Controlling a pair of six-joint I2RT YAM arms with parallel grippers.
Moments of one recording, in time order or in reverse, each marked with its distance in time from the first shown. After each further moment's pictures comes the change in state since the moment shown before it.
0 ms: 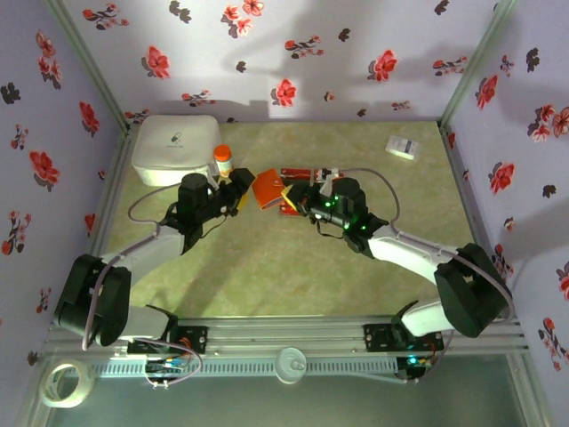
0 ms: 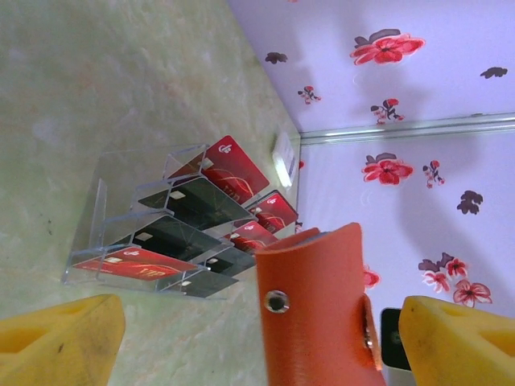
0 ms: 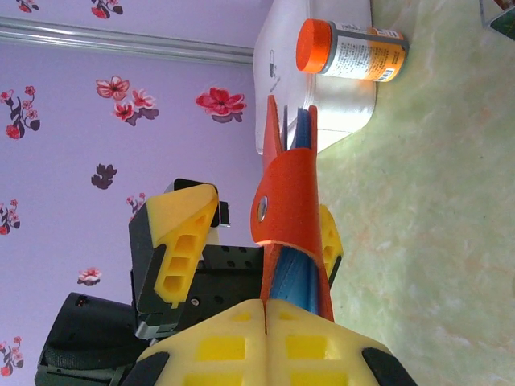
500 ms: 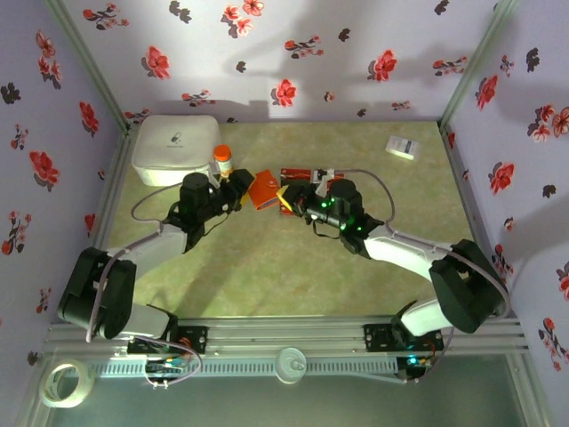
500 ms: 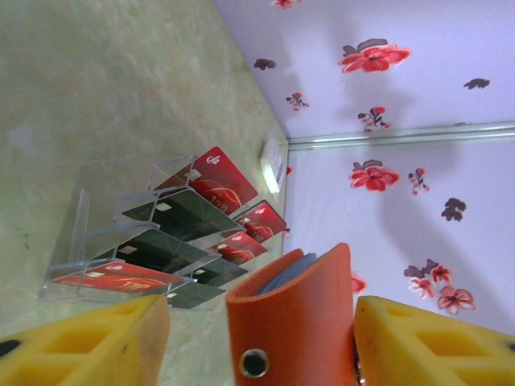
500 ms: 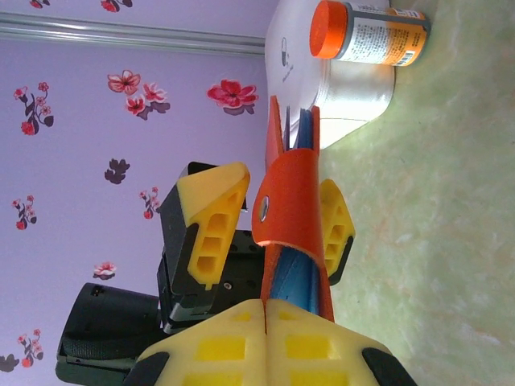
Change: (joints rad) left arm 0.000 0.049 0.000 0.089 0.000 -0.041; right arm 0.025 0.030 0.003 0.059 -0.001 0.043
